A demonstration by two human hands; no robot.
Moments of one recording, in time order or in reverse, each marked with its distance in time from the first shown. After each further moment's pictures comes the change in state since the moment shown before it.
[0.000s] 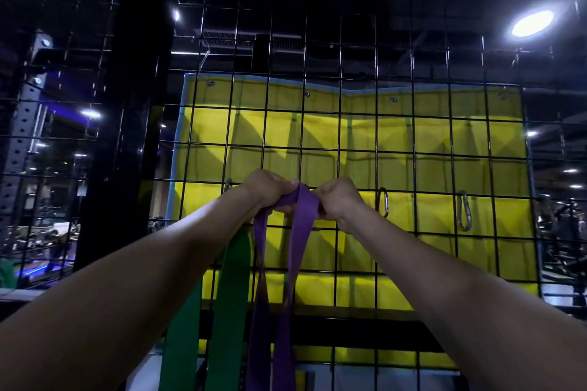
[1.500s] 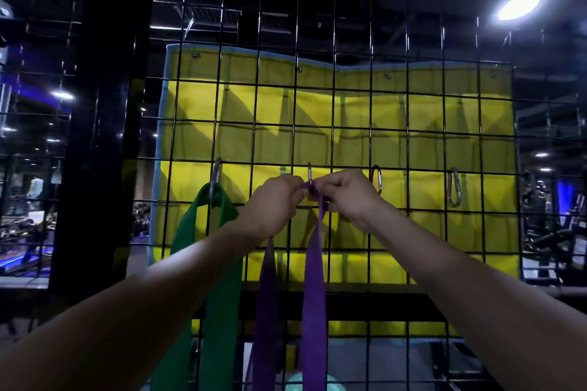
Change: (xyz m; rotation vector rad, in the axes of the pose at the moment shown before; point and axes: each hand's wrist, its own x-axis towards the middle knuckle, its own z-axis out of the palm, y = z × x) left_hand -0.011 -0.043 0.036 0.468 0.040 0.534; right_hand -0.038 0.018 -0.023 -0.002 -0.068 -0.141
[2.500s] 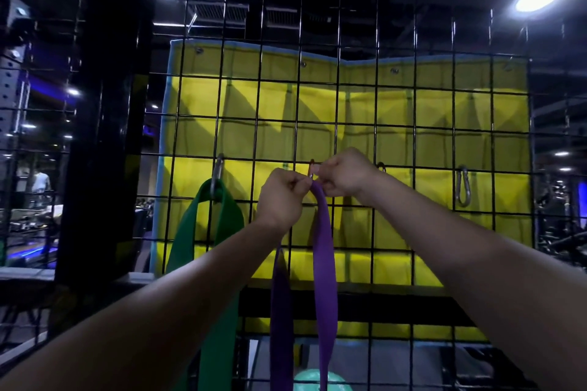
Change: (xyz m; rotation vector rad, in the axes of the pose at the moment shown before) left_hand 0.006 0.012 0.024 -0.489 0.318 -0.350; right_hand 0.028 -0.019 -0.007 -0.138 -0.080 0.096
